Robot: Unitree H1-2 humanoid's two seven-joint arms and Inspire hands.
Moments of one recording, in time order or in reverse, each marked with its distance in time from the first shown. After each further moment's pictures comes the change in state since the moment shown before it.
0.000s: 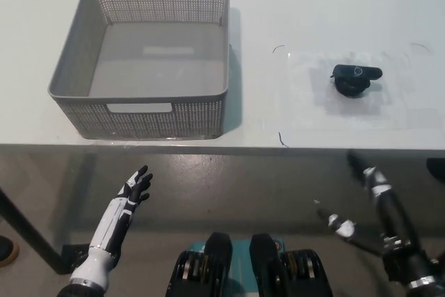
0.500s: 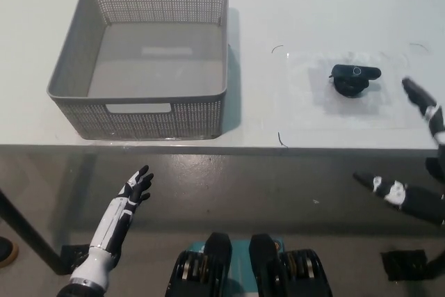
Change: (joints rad) left_arm 0.003 0.000 0.002 0.001 0.002 -0.003 -0.006; right_arm -0.116 -0.139 -0.041 -0.441 -0.083 0.246 0.058
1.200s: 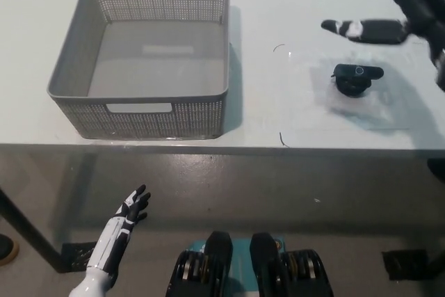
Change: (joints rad) left_arm 0.065 -0.002 0.000 -0.011 0.005 -0.008 0.000; right_arm -0.745 -0.162 0.291 0.660 -0.271 0.318 0.193
